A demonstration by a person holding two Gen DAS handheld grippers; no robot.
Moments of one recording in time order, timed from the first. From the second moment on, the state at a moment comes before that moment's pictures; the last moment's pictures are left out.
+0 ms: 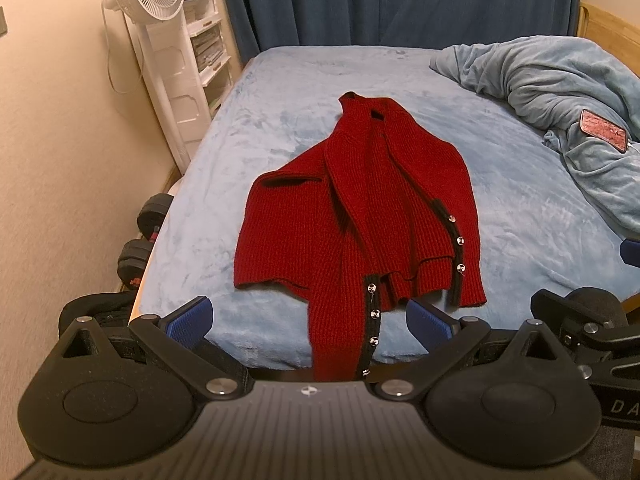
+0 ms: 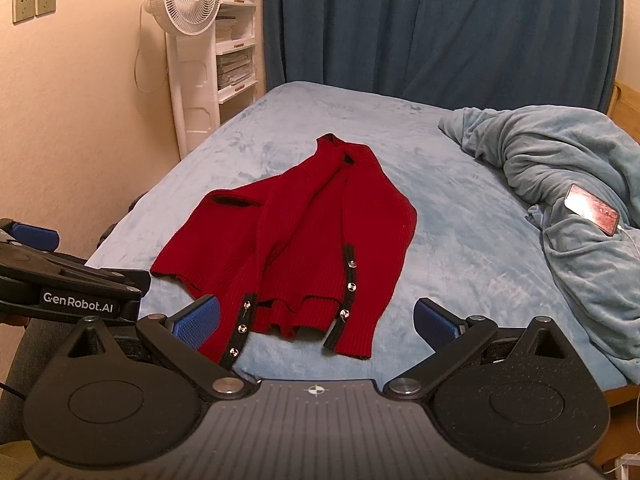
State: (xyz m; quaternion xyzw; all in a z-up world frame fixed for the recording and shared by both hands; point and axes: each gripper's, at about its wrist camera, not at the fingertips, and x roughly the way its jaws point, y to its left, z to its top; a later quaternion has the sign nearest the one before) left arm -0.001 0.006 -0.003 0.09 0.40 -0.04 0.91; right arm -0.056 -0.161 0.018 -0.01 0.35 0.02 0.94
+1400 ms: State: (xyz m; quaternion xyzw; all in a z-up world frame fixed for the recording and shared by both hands) left arm 0.000 0.011 -0.010 0.09 0.41 -0.04 0.91; right arm -0.051 -0.161 0.009 0.00 0.37 0.02 0.93
